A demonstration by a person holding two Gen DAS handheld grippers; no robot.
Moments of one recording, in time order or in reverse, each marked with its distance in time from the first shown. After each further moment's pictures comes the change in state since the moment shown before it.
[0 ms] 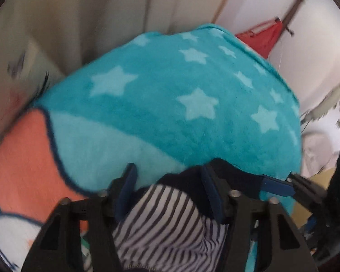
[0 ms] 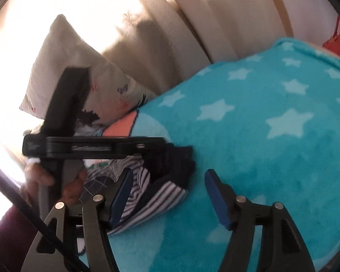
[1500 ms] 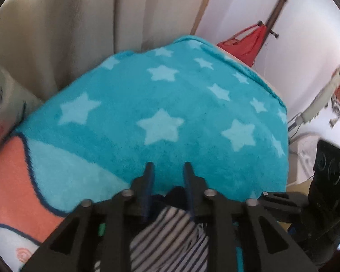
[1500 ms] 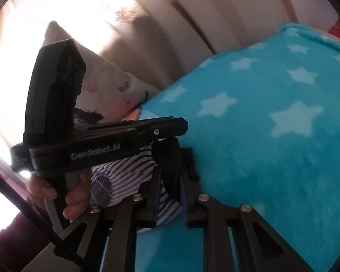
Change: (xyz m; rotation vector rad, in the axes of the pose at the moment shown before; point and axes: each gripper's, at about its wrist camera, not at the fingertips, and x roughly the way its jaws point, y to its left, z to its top) left arm 0.005 -0.030 0.018 -0.010 -0.097 -0.064; right arm -0.001 -0.010 0.002 0.052 0.041 0.064
